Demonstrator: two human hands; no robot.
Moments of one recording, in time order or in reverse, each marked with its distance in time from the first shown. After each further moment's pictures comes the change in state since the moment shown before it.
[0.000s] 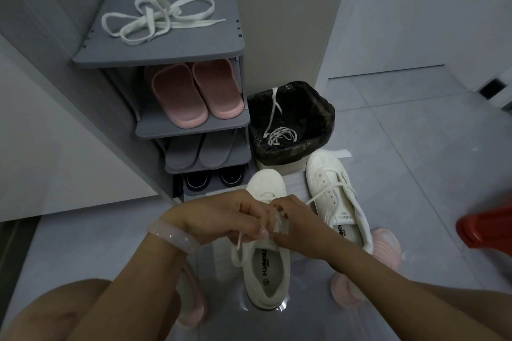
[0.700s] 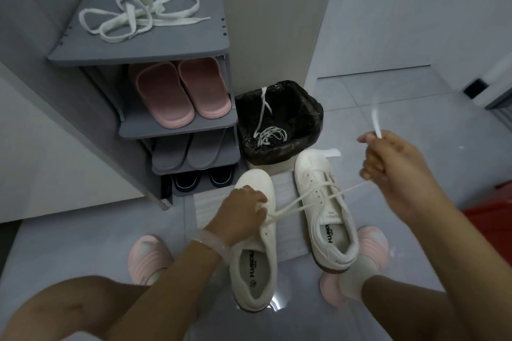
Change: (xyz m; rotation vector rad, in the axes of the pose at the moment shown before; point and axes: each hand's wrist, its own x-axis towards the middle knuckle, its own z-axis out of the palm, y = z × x) left_hand 0.079 -0.072 0.003 0.790 0.680 -0.213; right_hand -0.042 0.000 -0.137 0.963 0.669 0.219
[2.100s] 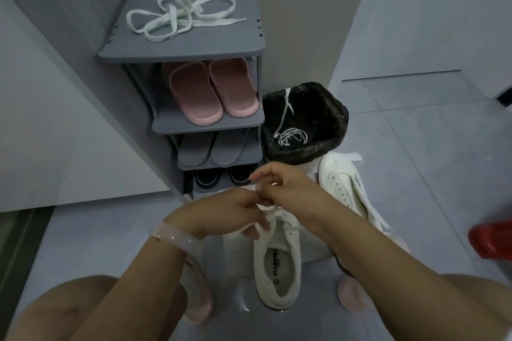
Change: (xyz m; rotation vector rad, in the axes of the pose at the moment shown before) left_hand -0.056 0.006 -0.089 -0.457 -0.376 -0.068; right_hand -0.040 0.031 0.141 -0.308 -0.595 0.111
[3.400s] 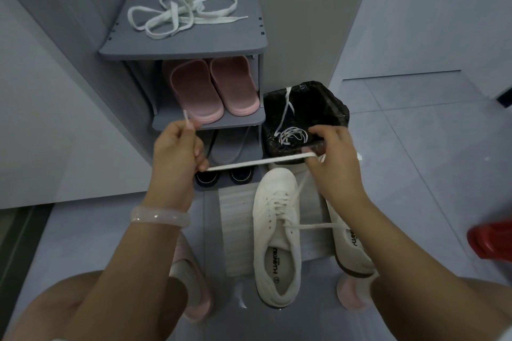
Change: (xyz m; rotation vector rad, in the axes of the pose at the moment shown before) left_hand -0.001 -0.007 -0.043 -0.805 1.038 0.257; right_hand 0.018 0.017 -0.052 -0.569 0.632 -0.384
